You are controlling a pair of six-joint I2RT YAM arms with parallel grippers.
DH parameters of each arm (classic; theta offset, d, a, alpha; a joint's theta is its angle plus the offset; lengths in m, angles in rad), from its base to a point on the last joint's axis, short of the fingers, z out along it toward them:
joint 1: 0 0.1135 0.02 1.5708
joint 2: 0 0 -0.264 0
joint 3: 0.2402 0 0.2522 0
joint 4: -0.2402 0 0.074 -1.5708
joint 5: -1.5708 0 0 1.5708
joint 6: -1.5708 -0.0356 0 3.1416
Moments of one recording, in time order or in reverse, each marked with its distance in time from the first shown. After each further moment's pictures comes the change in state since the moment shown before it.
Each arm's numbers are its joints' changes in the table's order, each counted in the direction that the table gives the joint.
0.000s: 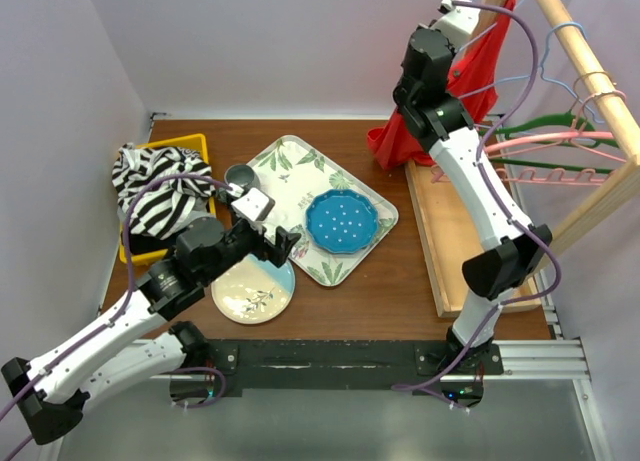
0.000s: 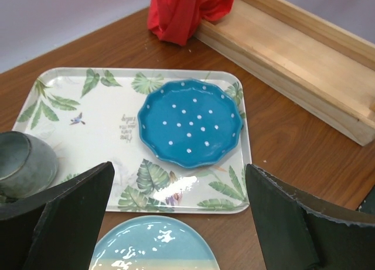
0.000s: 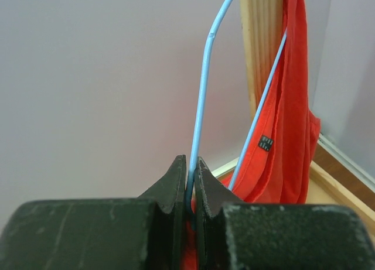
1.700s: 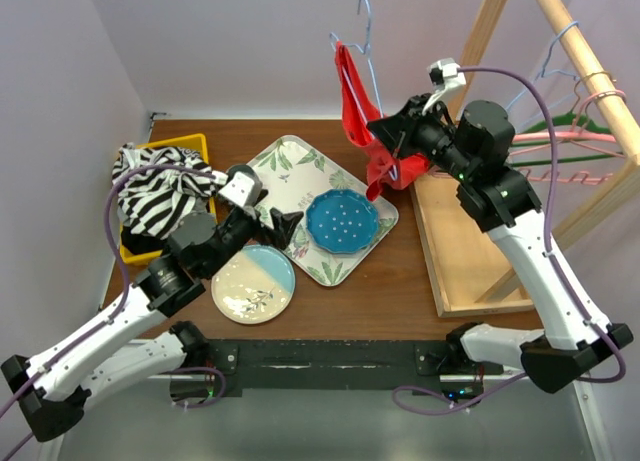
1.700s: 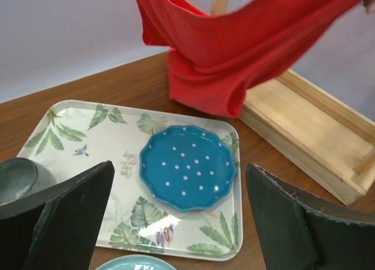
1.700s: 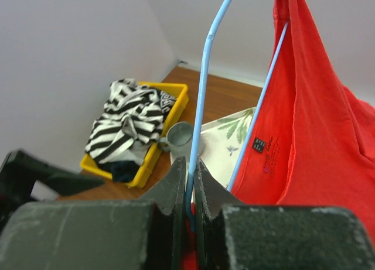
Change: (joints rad) left arm 0.000 -0.005 0.032 0.128 0.069 0.077; right arm 0.024 0.578 -0.548 -0.136 1.105 -0.119
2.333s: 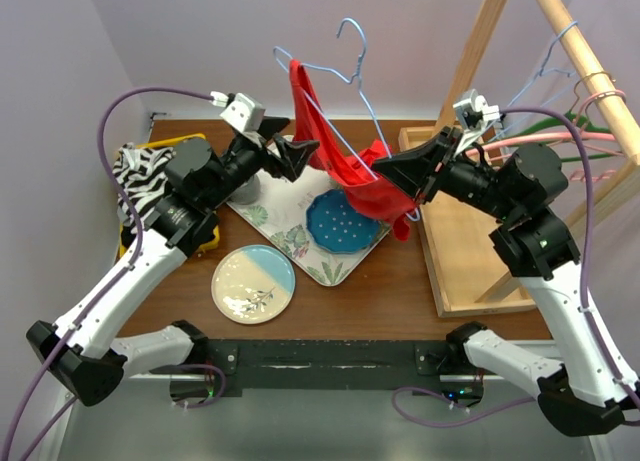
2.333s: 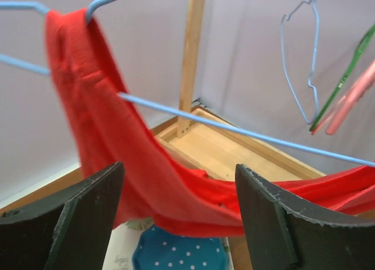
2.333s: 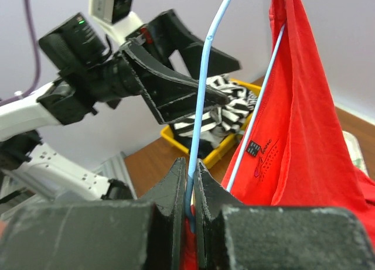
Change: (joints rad) left arm 0.217 -0.378 0.446 0.134 -0.324 0.008; right arm 0.000 0.253 -0.121 0.043 0.360 -0.052
